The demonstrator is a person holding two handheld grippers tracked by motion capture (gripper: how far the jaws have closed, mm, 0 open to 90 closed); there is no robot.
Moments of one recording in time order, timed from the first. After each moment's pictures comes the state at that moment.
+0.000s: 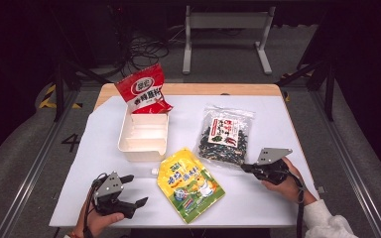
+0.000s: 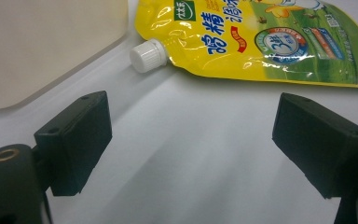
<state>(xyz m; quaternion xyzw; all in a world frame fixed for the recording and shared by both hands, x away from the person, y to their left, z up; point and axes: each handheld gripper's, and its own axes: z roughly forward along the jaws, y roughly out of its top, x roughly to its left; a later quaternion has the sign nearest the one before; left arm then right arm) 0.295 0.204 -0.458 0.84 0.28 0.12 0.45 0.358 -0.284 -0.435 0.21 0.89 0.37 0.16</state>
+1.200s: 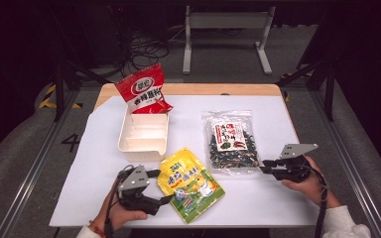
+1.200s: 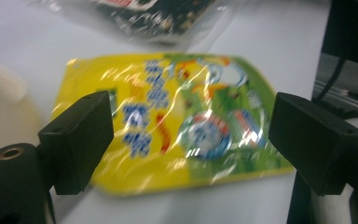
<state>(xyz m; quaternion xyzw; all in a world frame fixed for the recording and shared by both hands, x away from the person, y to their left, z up) 0.305 0.117 -0.416 0.85 0.20 0.07 0.48 0.359 -0.339 -0.418 0.30 0.87 0.36 0.14</state>
